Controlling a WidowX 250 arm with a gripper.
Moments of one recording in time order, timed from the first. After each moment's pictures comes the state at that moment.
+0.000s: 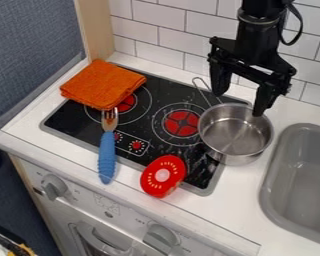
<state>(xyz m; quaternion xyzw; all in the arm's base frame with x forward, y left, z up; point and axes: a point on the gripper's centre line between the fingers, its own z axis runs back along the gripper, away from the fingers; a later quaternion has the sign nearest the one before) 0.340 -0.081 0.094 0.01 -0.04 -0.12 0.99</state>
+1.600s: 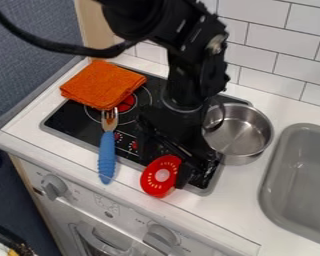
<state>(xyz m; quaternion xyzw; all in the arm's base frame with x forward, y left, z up) 0.240 -0.032 0.047 0.08 -0.01 -0.10 0.99</state>
